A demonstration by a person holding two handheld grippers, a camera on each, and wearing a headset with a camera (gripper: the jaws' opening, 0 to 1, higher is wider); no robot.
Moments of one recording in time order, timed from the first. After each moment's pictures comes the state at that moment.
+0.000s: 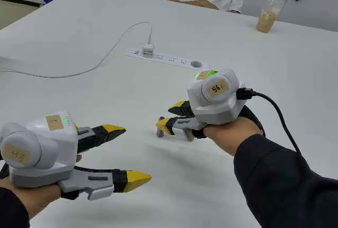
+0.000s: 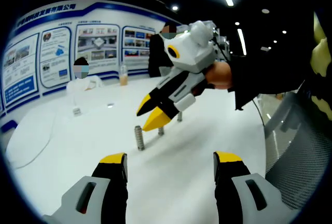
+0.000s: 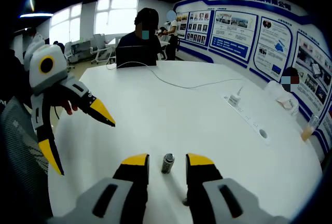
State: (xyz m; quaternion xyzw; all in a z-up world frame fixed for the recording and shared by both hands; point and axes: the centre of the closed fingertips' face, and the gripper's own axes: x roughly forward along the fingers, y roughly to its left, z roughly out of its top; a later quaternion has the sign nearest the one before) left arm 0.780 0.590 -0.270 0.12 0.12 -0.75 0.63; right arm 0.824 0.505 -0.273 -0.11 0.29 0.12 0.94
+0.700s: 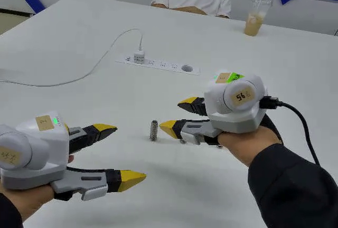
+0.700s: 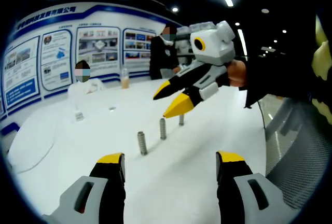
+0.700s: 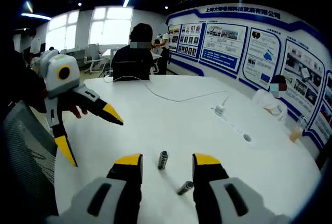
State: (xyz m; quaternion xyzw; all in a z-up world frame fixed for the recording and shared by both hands) left arm 0.782 0.589 -0.258 0.12 0.11 -0.75 0.64; right arm 0.789 0.494 -0.233 -0.11 0.24 0.08 0.96
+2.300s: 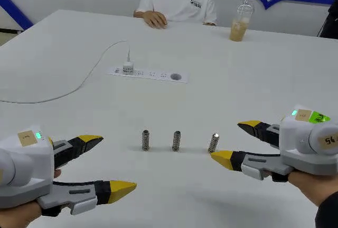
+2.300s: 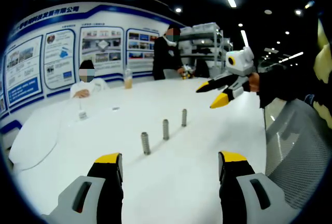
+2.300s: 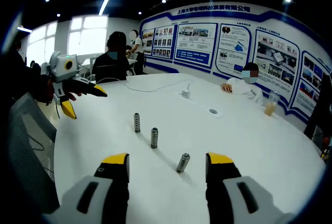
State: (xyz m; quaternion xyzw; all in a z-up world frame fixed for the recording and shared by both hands) left arm 0.786 0.595 -0.254 0.12 0.11 -0.74 0.65; right arm 0.676 0.428 -0.245 -0.07 0.22 -0.01 0.97
